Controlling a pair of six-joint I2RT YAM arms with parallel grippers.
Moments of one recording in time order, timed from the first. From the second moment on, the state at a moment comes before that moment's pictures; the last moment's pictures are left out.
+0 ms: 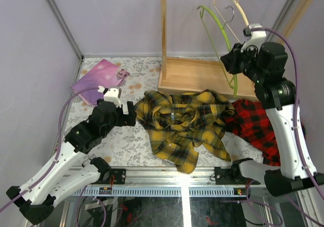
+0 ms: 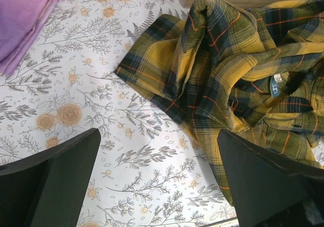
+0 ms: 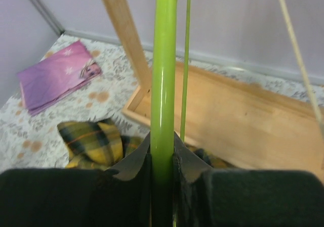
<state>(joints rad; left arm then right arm) -0.66 0.75 0.87 -0.69 -0.32 -0.38 0.22 1.22 1.65 -0.64 -0.18 0.09</state>
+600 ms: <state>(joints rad) -0.65 0.73 0.89 -0.57 -0.20 -0.20 0.22 0.90 1.25 -0.72 -0.51 0.22</state>
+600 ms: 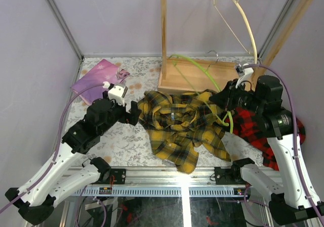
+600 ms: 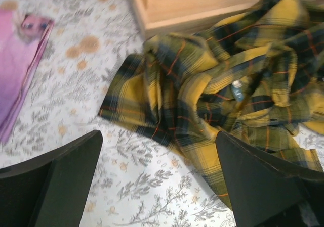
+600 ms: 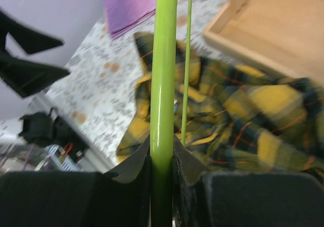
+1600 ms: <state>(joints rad) -0.65 0.76 1.04 -0.39 0.41 0.24 0.44 0.83 0.98 -0.68 -0.60 0.35</state>
